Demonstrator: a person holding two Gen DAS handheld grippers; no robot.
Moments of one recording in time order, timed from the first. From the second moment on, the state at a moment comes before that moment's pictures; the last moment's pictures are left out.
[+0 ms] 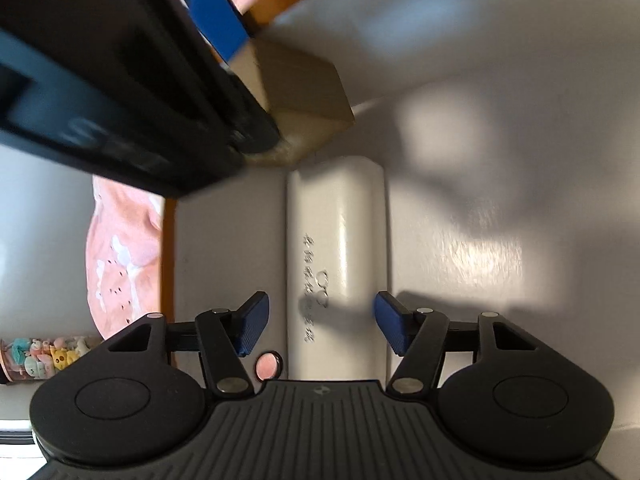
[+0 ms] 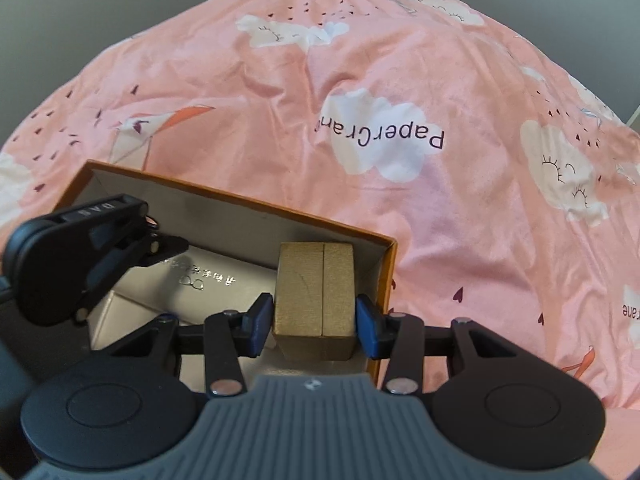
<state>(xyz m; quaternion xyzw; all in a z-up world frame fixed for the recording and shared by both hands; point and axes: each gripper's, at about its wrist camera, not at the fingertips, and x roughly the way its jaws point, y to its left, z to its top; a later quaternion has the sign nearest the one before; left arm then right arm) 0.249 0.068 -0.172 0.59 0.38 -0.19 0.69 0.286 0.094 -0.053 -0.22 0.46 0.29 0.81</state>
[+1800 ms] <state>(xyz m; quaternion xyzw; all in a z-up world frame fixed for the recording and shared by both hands) 0.216 0.070 -0.102 0.43 0.39 -0.21 0.79 0.262 0.005 -0.010 -0.26 0.33 0.45 0.79</state>
